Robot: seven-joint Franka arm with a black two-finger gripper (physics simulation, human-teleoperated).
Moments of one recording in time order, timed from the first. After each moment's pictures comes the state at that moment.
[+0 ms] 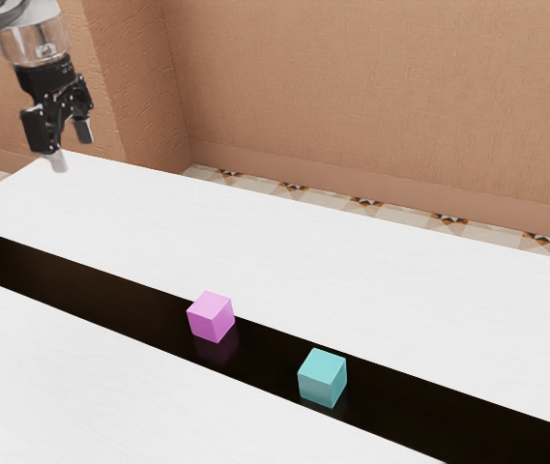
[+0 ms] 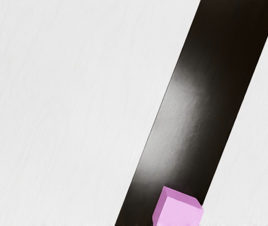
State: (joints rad) arm 0.18 -0.14 -0.02 -1.66 -0.02 1.51 -1.78
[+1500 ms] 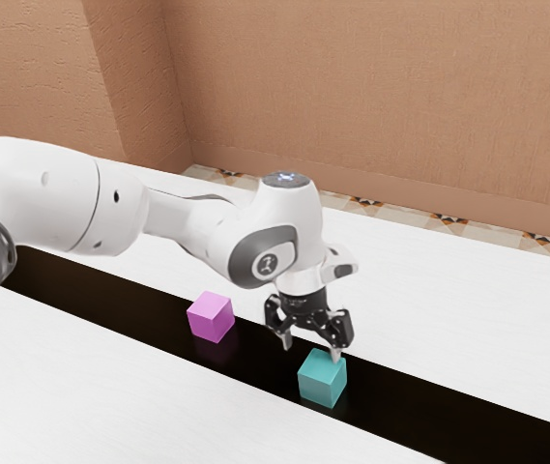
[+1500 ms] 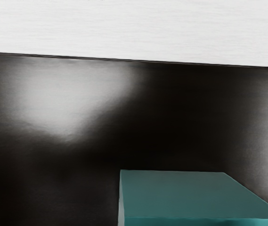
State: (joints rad) arm -0.25 0.42 -0.17 -1.88 -0.03 2.28 -0.40
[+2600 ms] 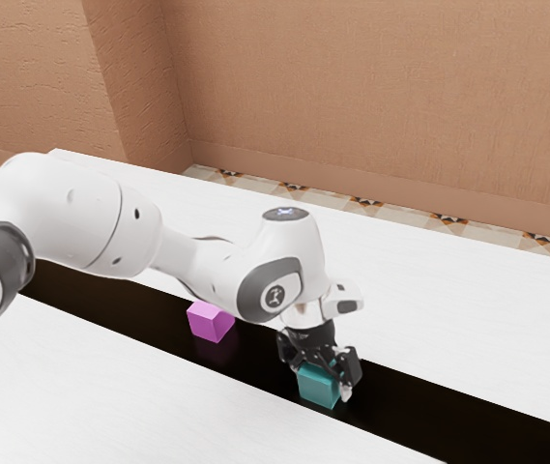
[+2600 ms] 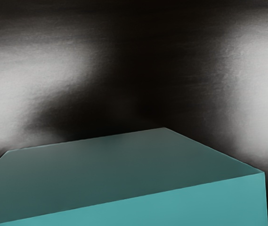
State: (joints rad) arm -0.25 0.47 -0.20 -1.93 -0.17 2.37 -0.17
